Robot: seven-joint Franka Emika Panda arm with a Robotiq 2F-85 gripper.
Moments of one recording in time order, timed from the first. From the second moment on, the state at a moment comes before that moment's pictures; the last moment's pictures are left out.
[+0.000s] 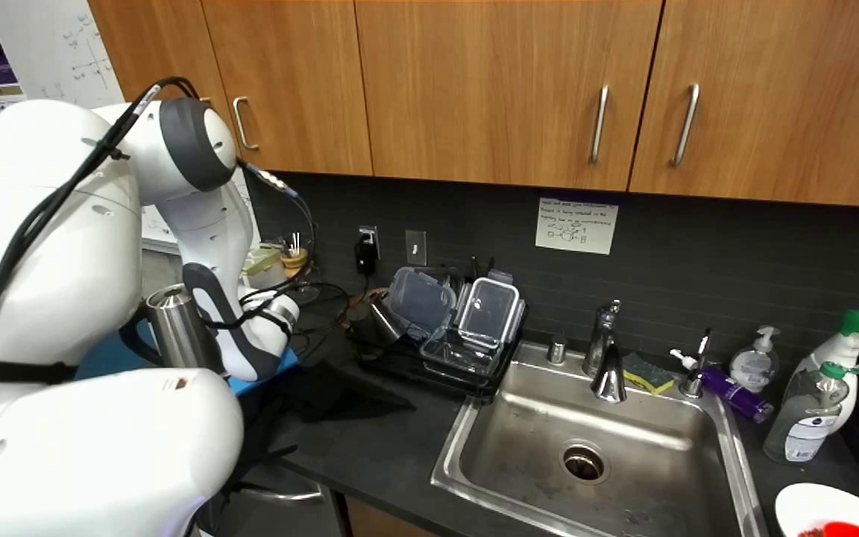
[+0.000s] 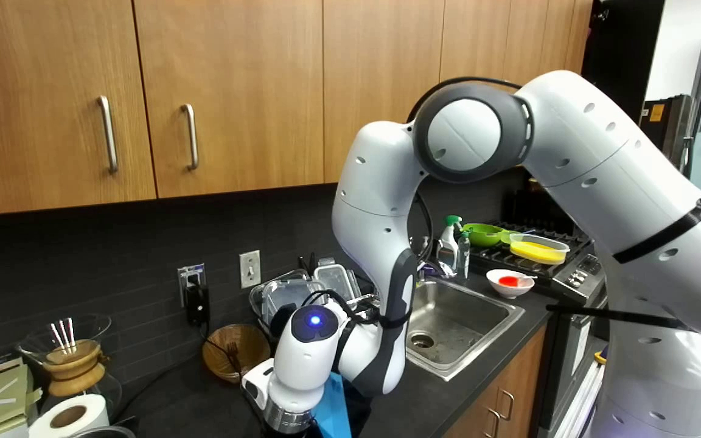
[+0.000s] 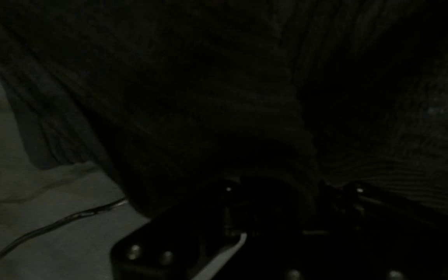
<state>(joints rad) 0.64 0.79 -0.16 -2.08 -1.28 3.23 0.84</state>
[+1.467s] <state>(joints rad) 0.75 0.80 -0.26 -2.21 -1.11 3.47 1.00</state>
